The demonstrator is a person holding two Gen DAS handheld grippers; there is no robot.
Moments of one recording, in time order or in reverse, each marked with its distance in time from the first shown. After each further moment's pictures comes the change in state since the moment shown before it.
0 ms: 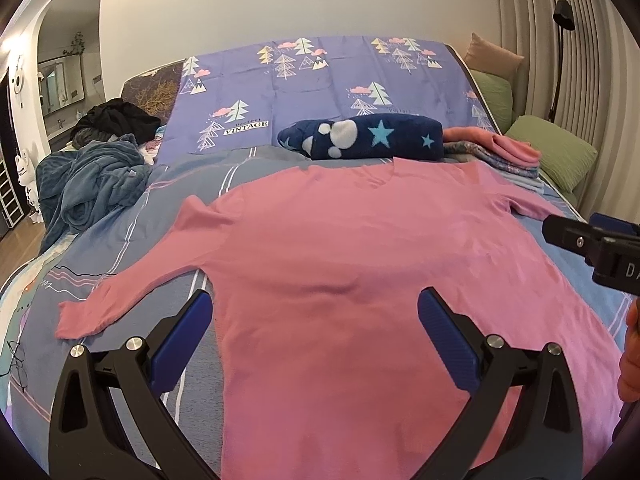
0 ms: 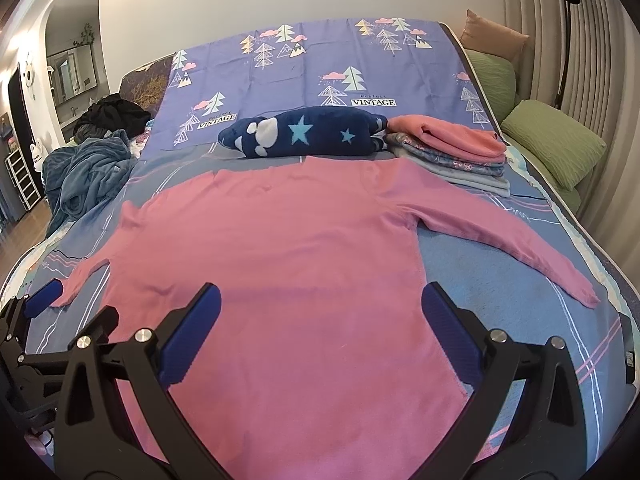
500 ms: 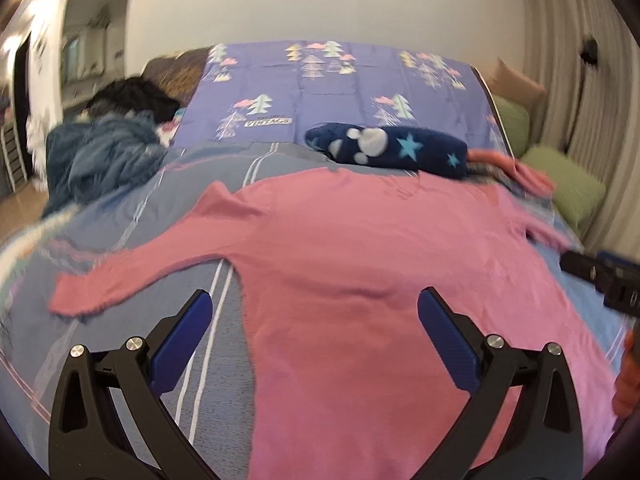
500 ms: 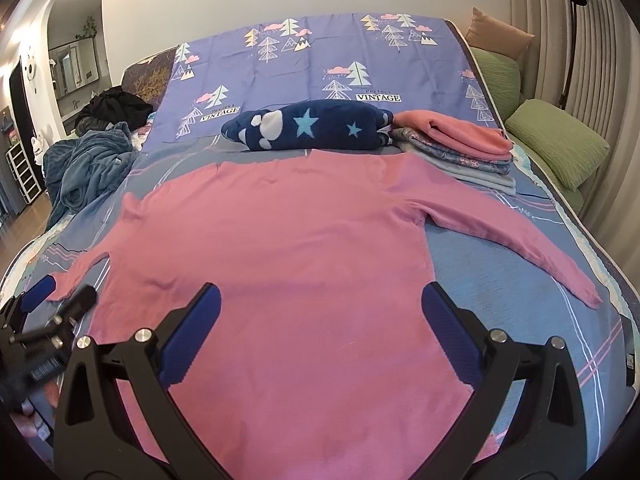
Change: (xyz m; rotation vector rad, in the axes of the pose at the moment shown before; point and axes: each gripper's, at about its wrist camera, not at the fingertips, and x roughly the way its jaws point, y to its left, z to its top) left arm 0.008 0.052 -0.007 -0.175 -0.012 -0.004; right arm 0.009 0.005 -0.001 -0.017 0.021 0.001
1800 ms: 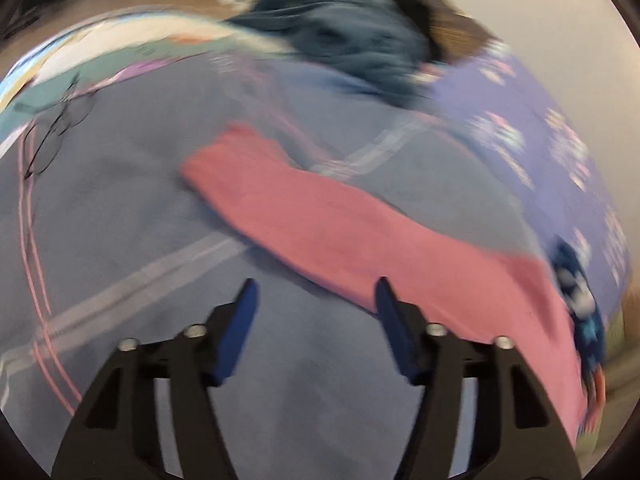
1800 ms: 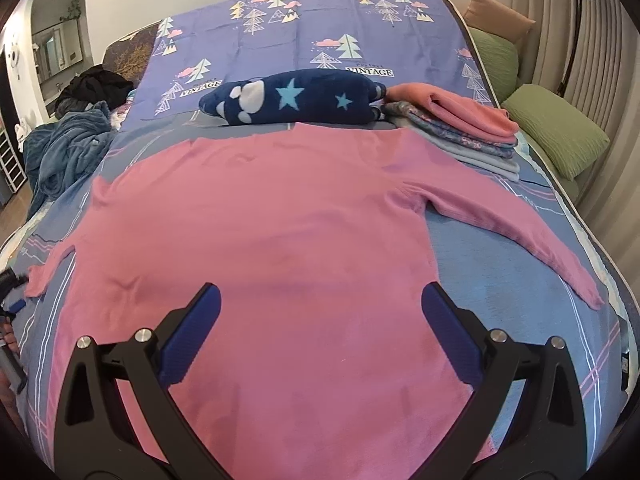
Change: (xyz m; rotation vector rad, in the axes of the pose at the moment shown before) left arm 0.068 0.327 -0.040 -0.826 0.173 0.346; right arm 0.048 -0.005 0.010 0.002 0.097 -0.060
